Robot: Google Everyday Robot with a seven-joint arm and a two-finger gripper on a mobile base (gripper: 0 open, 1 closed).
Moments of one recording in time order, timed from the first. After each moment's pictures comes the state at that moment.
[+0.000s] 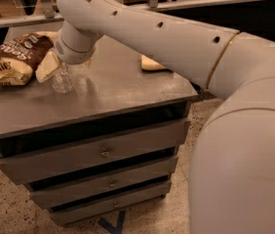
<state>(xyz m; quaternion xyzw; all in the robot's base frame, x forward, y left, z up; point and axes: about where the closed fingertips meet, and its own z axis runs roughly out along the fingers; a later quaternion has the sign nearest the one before) 0.655 0.198 0.858 -0.32 0.90 0.19 0.24</state>
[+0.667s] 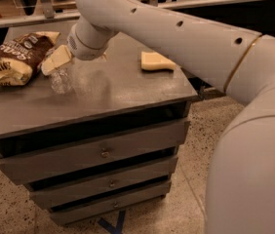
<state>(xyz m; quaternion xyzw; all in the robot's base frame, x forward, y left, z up) 0.664 0.171 0.867 -0.30 0.90 0.20 0.26</state>
